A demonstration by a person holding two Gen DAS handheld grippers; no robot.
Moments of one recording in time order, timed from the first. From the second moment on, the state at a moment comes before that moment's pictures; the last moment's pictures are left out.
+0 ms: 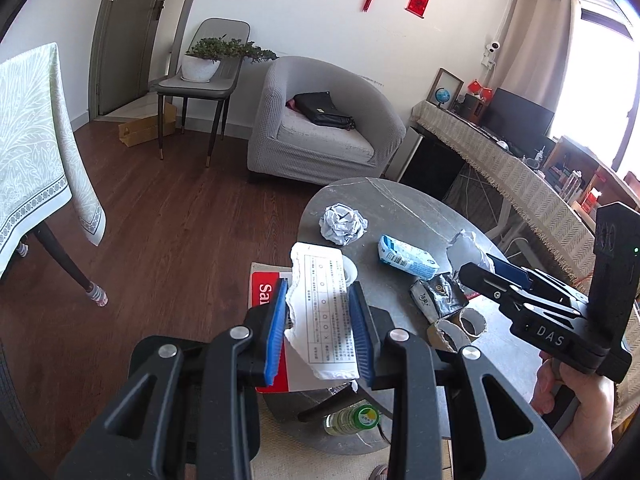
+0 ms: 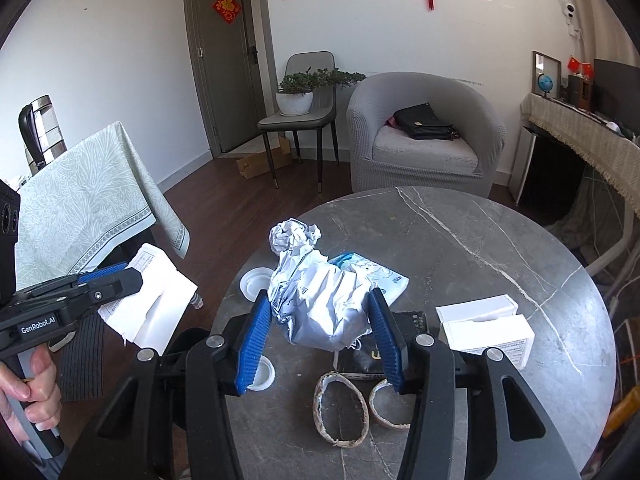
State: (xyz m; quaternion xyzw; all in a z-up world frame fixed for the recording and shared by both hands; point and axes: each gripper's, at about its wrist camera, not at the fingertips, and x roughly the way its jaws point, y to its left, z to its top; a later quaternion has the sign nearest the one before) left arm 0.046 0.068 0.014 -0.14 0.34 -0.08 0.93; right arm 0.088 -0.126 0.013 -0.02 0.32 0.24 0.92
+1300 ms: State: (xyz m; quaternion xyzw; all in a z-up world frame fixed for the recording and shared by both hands) left arm 0.023 0.173 -0.141 -0.10 0.49 0.02 0.87; right arm 0.065 0.035 -0.053 -0.08 0.40 0.36 0.84
